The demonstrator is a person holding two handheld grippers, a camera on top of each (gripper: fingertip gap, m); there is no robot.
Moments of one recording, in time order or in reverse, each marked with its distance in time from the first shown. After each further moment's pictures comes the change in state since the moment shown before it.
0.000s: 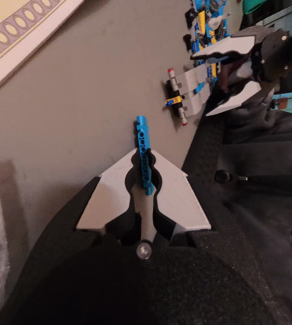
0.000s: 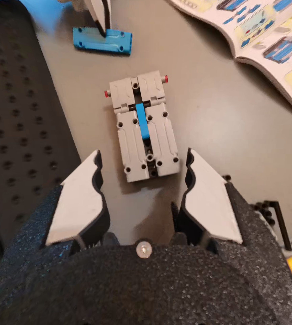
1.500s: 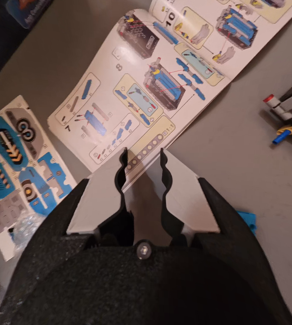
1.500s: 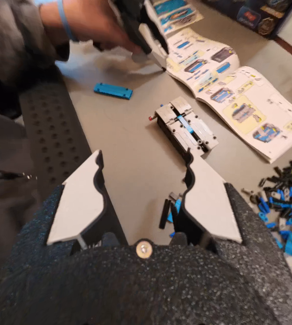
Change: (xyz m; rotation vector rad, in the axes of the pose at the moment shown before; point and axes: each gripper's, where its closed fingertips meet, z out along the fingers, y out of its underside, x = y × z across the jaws) left arm -0.082 -0.114 -0.024 0.118 -0.911 0.367; right arm 0.006 -0.042 -0.079 0.143 0.044 0.015
